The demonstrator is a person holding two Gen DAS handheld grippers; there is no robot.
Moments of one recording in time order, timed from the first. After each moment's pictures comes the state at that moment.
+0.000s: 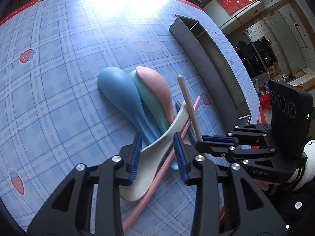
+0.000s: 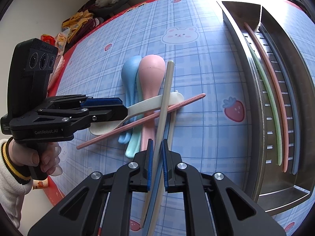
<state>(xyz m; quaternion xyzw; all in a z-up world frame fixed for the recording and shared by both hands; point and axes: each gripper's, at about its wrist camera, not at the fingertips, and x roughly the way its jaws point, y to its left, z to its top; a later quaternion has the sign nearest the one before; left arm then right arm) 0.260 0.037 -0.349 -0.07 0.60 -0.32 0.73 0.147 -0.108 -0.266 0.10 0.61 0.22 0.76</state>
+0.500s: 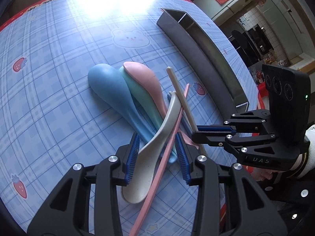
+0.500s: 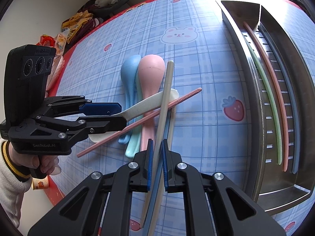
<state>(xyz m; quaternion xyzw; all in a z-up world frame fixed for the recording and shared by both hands) 0.254 0.021 -0.346 -0.01 0.60 -0.35 0.72 0.148 -0.111 -0.267 0.11 0.61 0.22 0.76</state>
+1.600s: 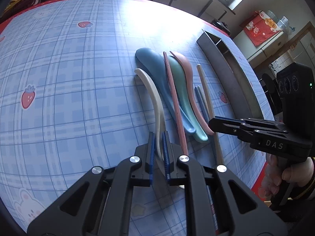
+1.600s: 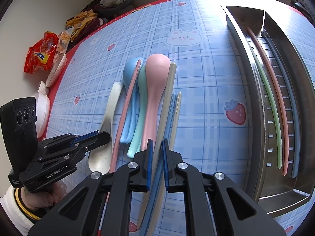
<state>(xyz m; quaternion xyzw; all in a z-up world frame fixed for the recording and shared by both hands) 0.177 0.071 -0.354 -0.13 0.55 -0.18 0.81 0.142 -0.102 -0.266 0.09 0.59 0.23 0.77</state>
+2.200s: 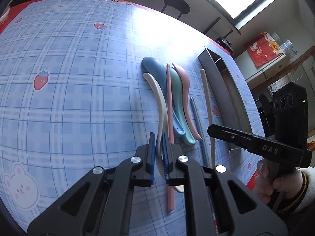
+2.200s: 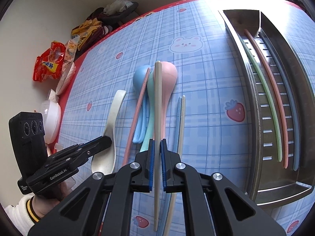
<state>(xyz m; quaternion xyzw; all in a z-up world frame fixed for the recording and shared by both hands) 0.147 0.094 -0.331 -0.20 0.52 -0.15 0.82 0.136 -0.117 -0.252 0.14 0.58 0.24 0.76</state>
